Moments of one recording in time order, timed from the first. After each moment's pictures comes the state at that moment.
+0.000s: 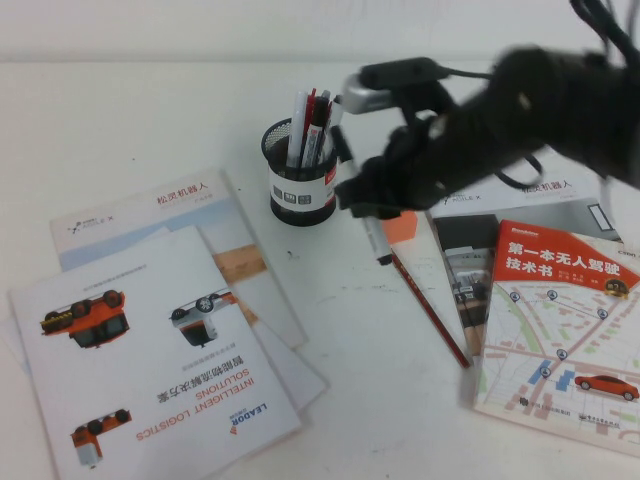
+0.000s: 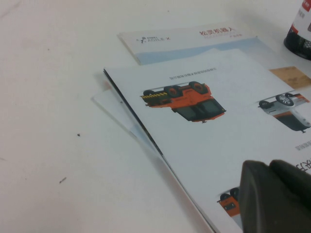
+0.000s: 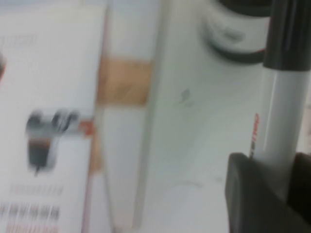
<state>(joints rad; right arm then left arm) 0.51 1.85 -1.53 0.35 0.70 -0.19 -0.13 -0.01 0.02 0.00 0.39 -0.13</state>
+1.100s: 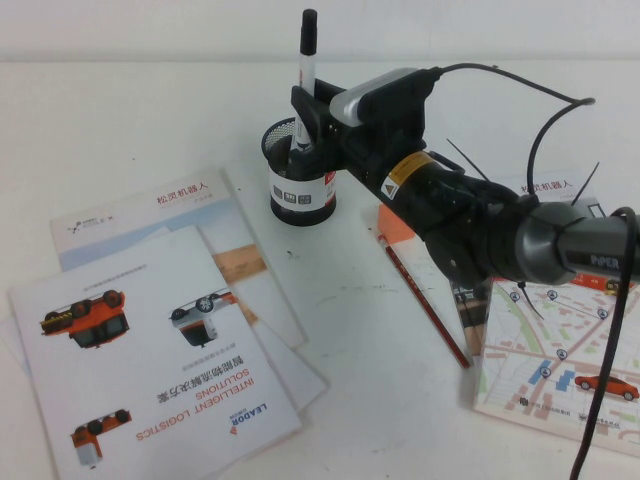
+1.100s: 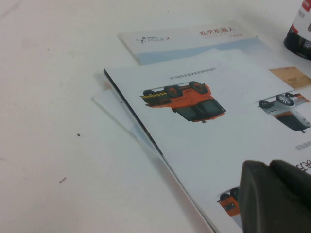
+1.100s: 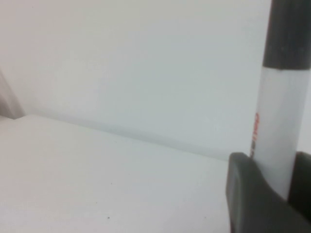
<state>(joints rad) 0.56 2.10 -1.33 -0.18 -0.84 0.22 -0.13 -0.01 0.02 0.00 0.39 -0.13</state>
